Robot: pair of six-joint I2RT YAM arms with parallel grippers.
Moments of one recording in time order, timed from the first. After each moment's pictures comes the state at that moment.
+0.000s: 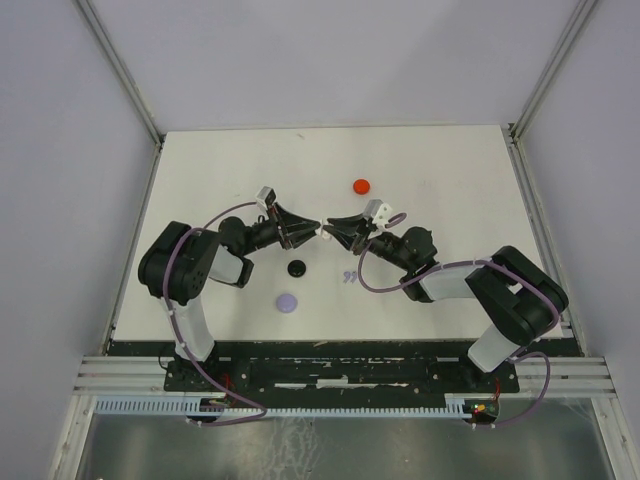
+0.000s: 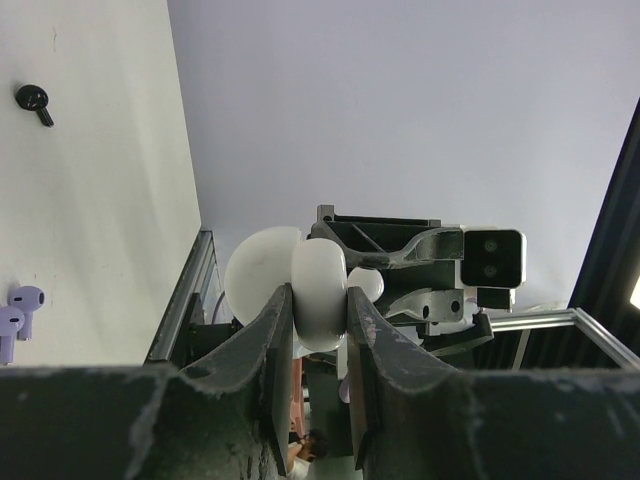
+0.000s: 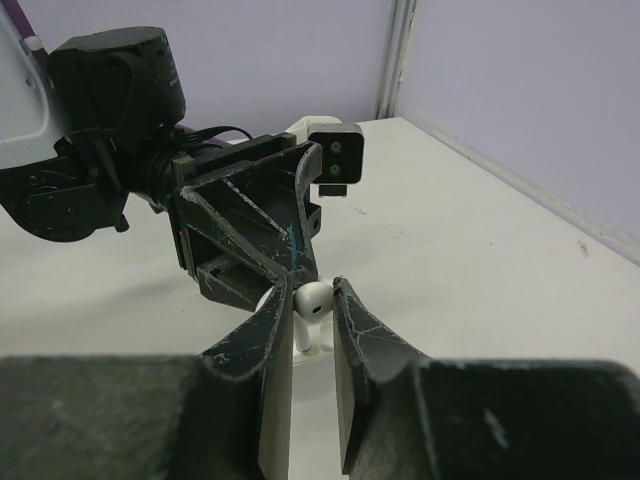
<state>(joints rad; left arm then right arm) -0.30 1.88 0.55 1.53 0.87 -1.72 0.66 1.62 0.54 1.33 -0.45 0.00</state>
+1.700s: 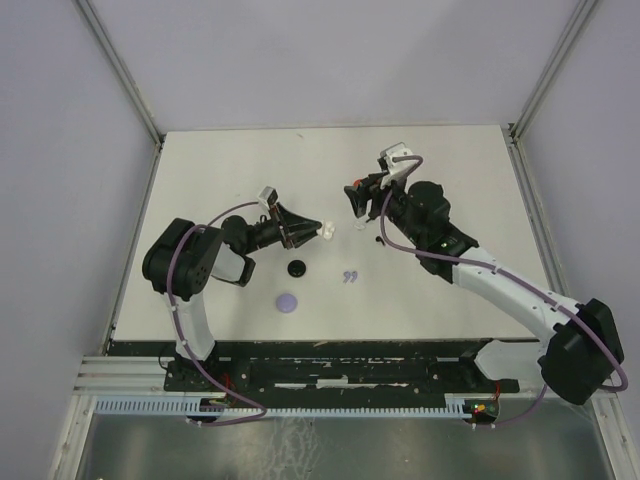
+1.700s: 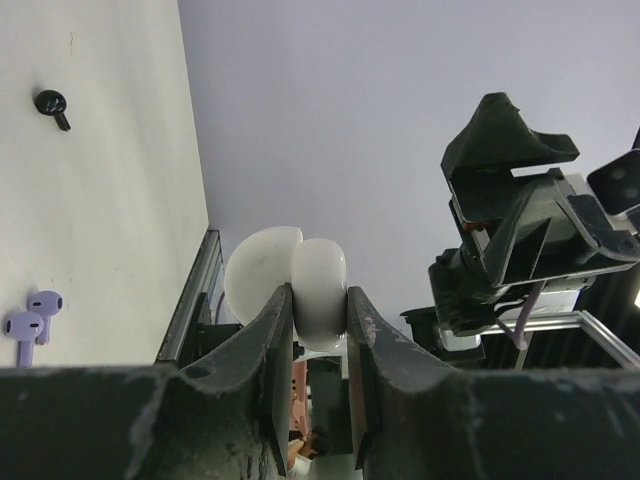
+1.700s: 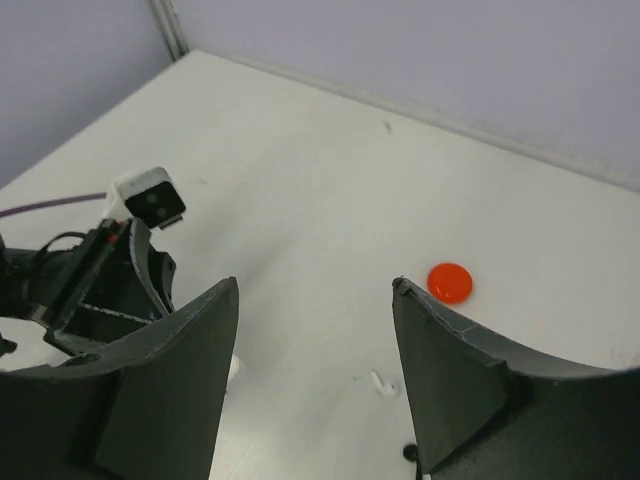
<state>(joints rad) -0.30 1.92 0.57 1.53 0.87 -1.71 0.66 1.26 0.87 0.38 0.04 0.07</state>
